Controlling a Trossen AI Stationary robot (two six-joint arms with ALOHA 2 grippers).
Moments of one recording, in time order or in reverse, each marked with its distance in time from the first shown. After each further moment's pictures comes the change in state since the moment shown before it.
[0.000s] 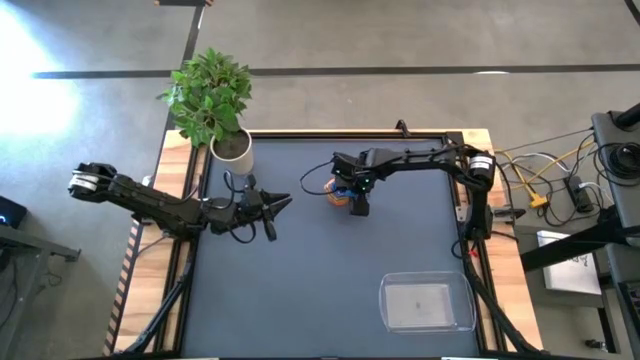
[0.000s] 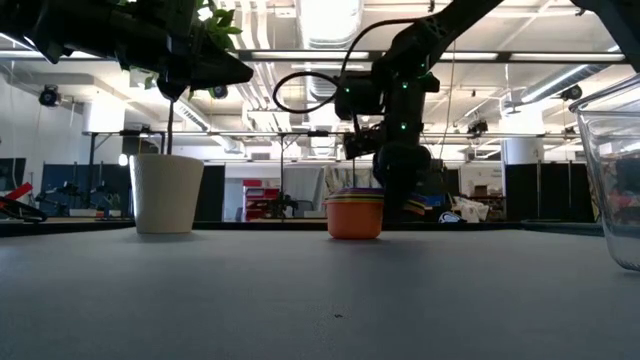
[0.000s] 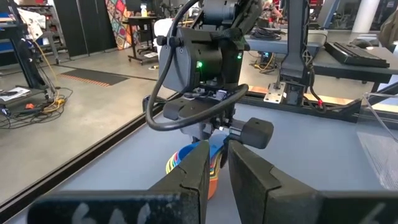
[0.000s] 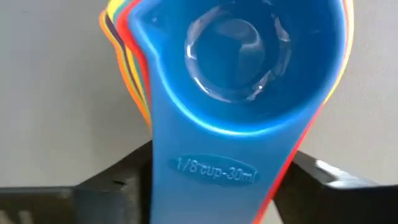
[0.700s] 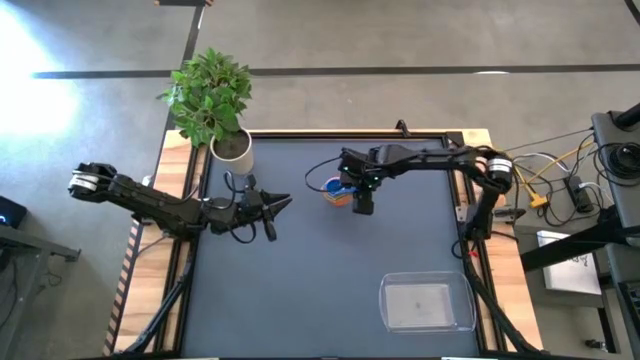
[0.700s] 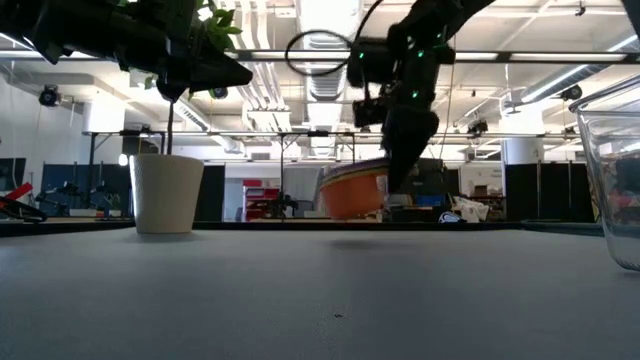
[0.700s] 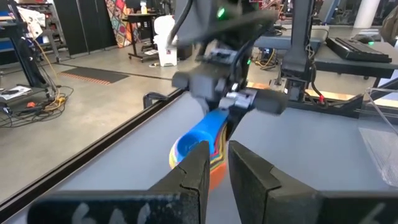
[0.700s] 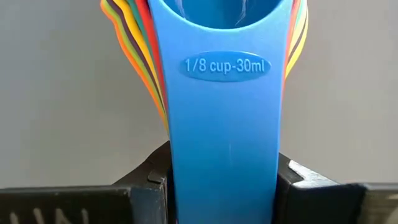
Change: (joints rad) left arm 0.000 0.000 0.000 -0.015 -0.001 0.000; right arm 0.021 -0.146 -0.025 -0.043 0.001 0.060
